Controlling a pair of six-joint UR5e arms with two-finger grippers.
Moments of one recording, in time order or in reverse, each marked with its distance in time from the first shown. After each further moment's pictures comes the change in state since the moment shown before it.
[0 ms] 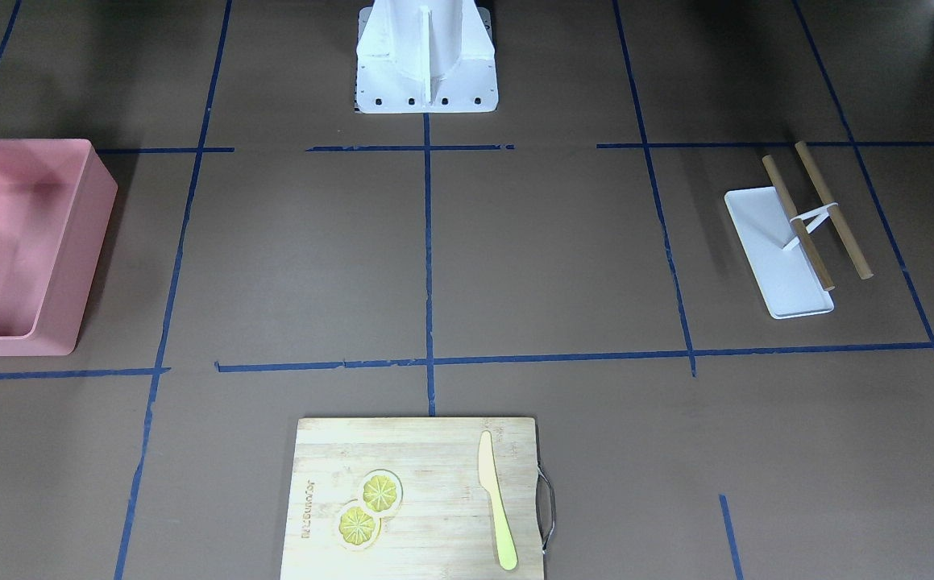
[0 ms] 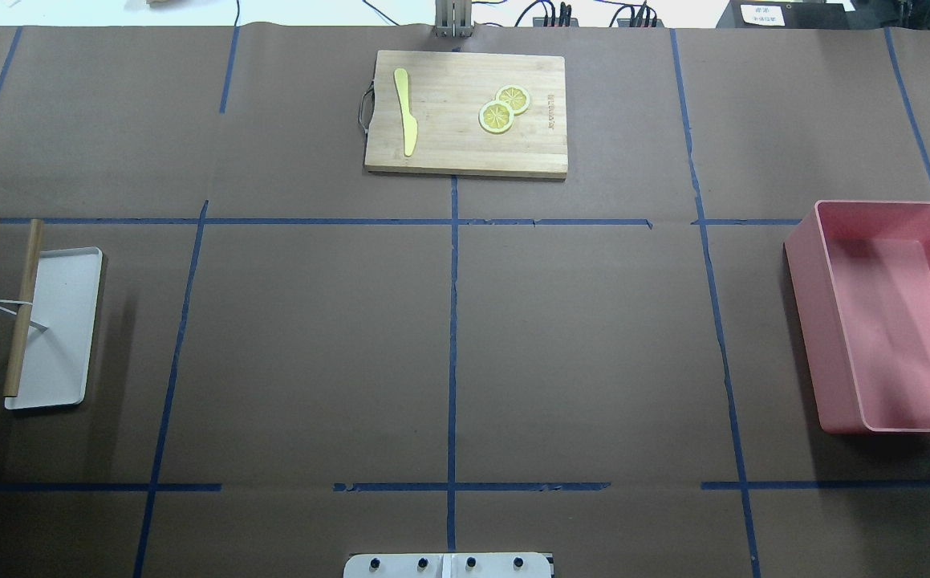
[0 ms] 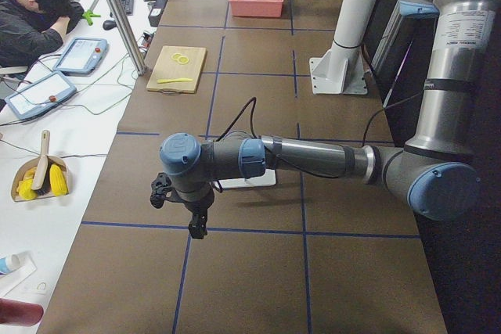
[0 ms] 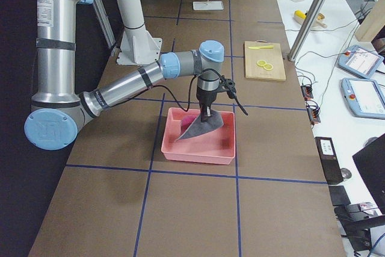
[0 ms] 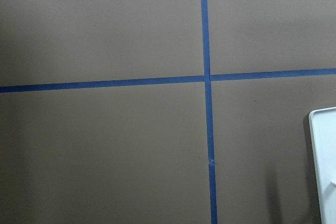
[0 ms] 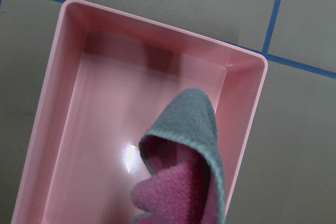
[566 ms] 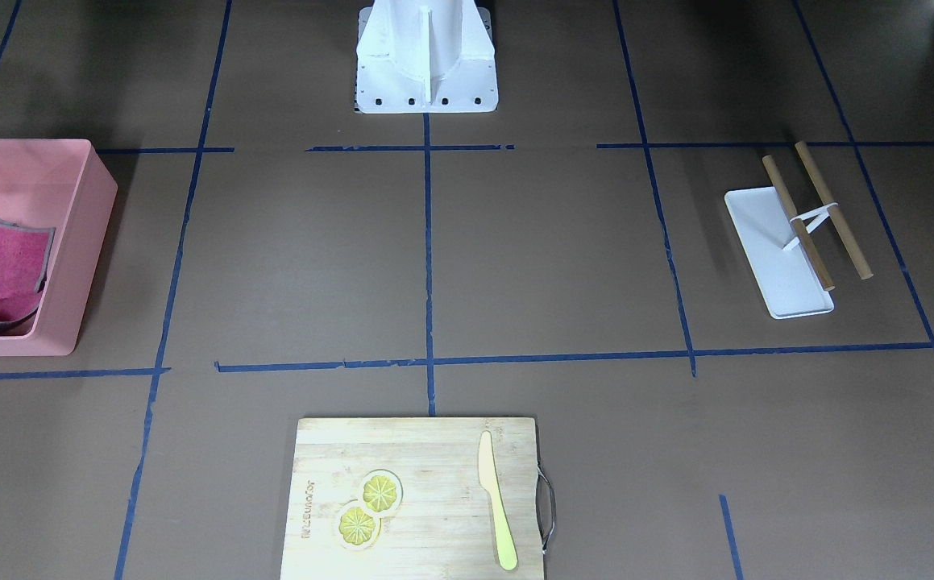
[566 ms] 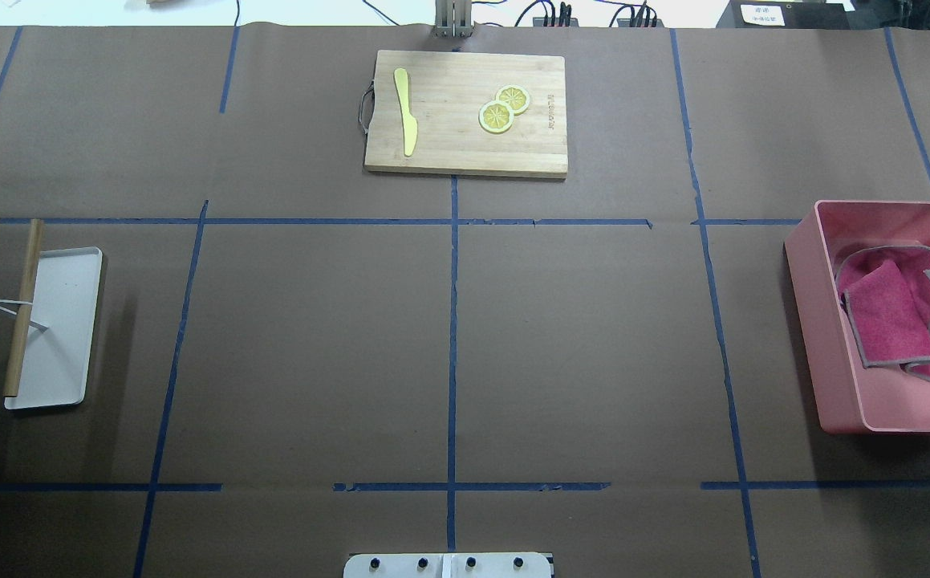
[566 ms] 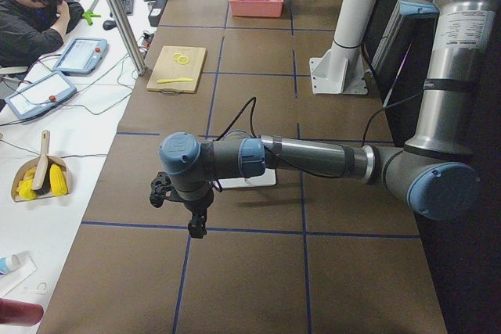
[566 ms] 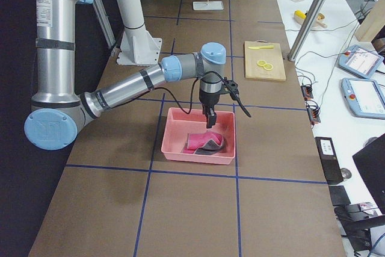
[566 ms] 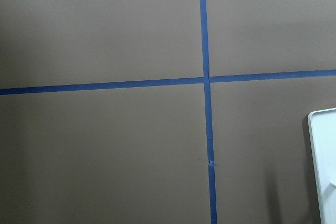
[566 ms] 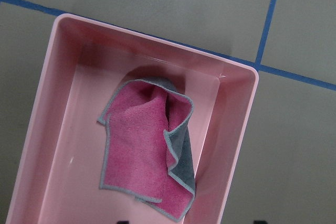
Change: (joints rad) left arm 0.001 -0.002 0.000 -0.001 0.000 -0.001; right arm 0.043 0.009 -0.027 0.028 0.025 -0.008
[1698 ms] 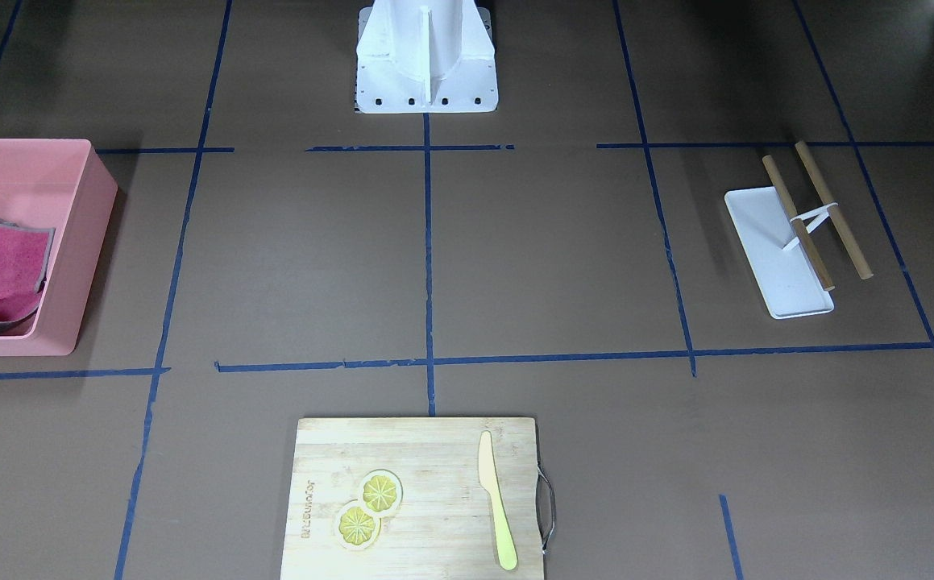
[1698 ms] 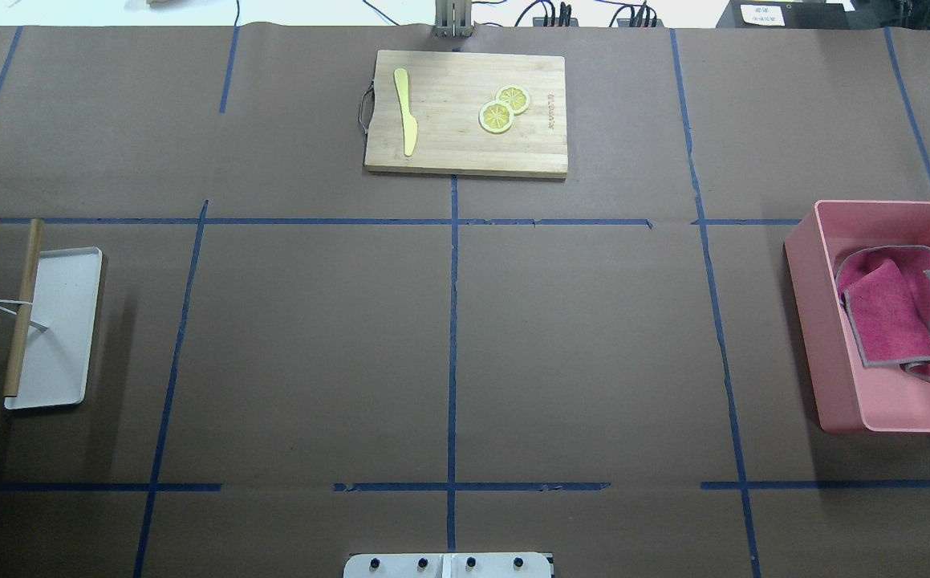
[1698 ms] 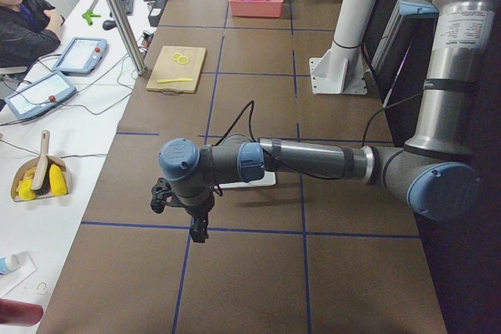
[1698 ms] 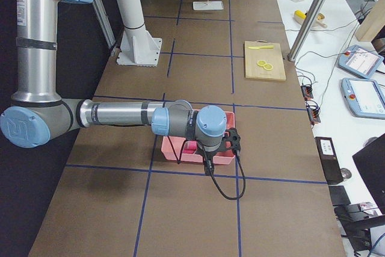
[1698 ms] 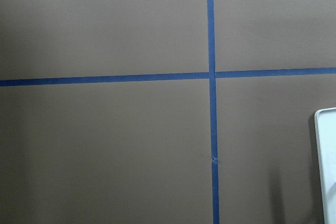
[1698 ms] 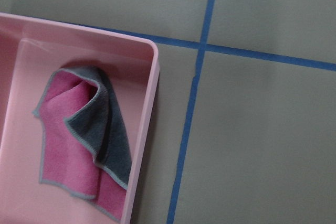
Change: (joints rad) left arm 0.001 0.000 0.023 0.001 0.000 -0.005; right arm 0.290 -0.031 -0.351 0.195 0.196 -0.253
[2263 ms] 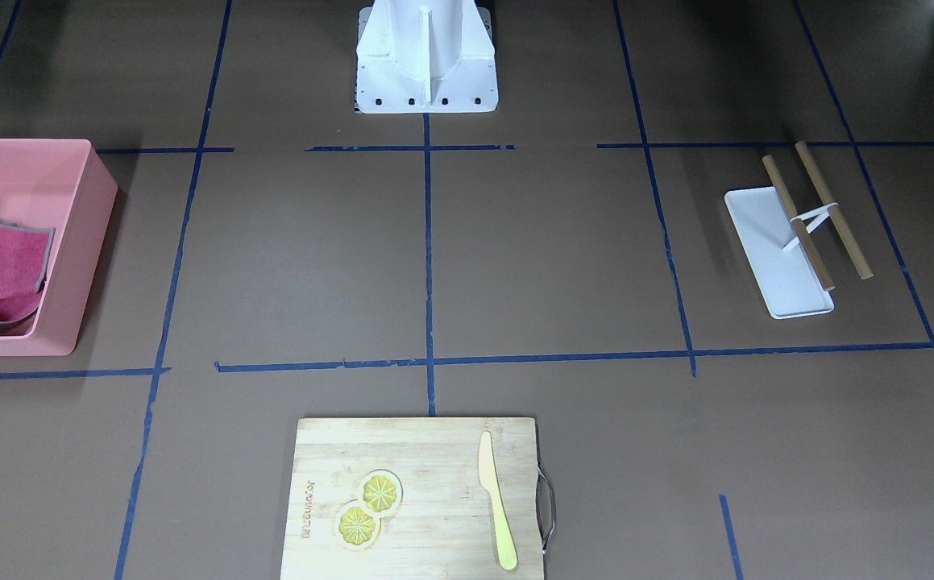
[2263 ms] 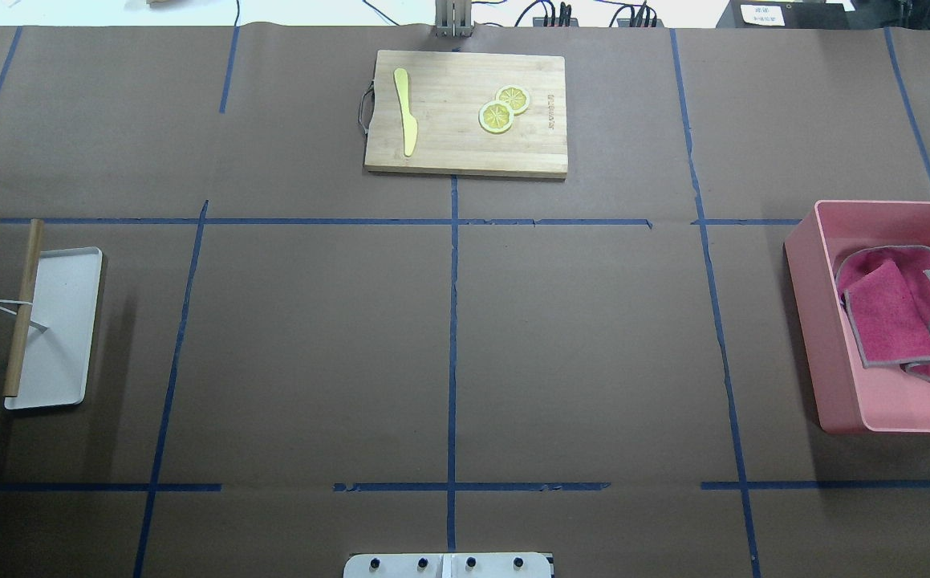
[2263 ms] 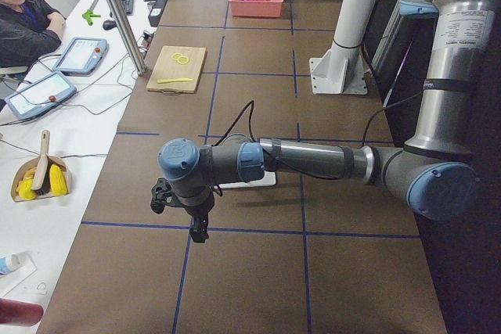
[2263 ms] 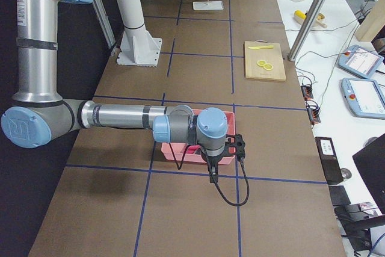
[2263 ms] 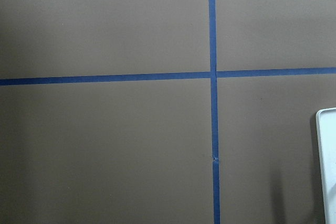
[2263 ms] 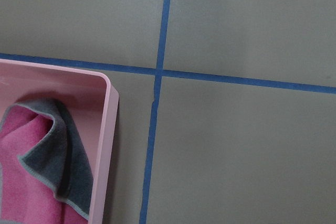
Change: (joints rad) left arm 0.001 0.000 0.003 0.001 0.001 -0.005; right arm 0.004 0.001 -0.059 0.124 -0.016 0.083
